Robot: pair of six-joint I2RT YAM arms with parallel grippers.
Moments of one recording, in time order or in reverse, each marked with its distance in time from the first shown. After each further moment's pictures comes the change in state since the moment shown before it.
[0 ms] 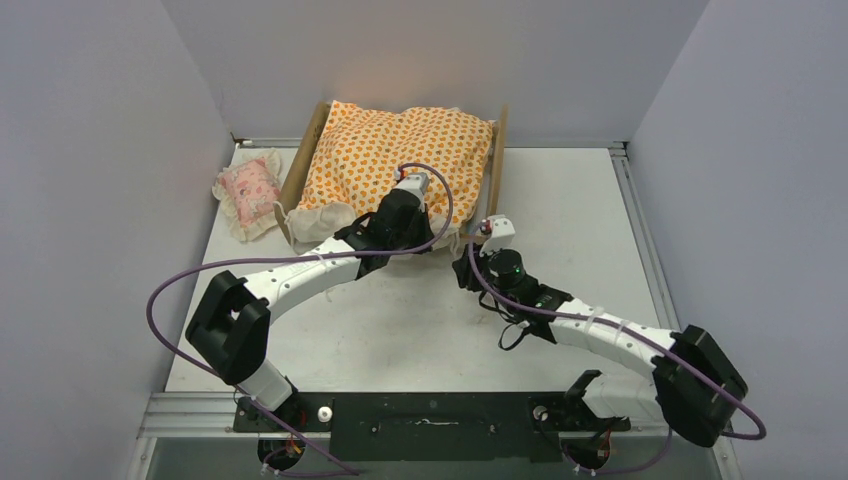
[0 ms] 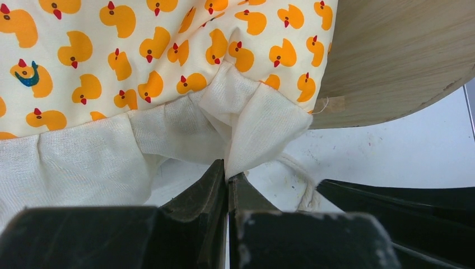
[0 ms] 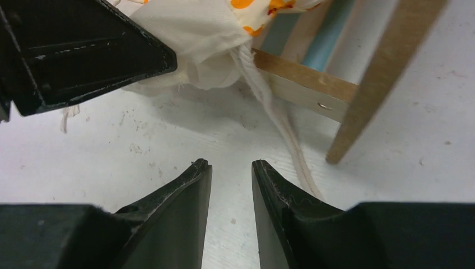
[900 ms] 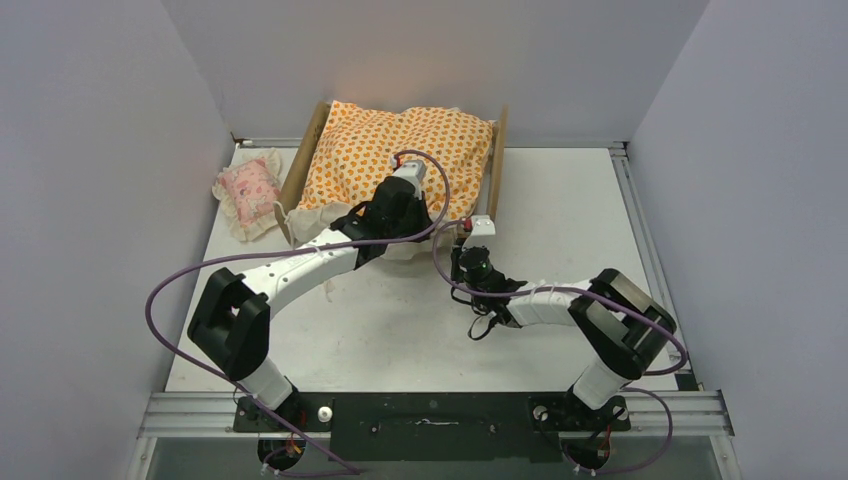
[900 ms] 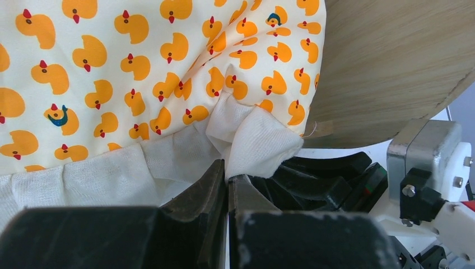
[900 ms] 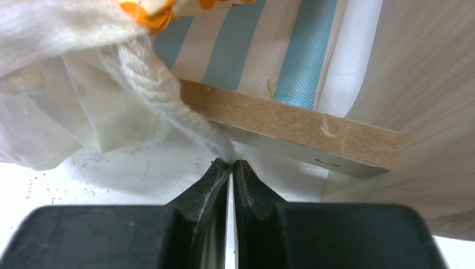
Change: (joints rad) left arm 0.042 0.020 0.066 -0.012 0.039 0.013; right arm 0.026 0.491 0.066 0.406 0.244 0.010
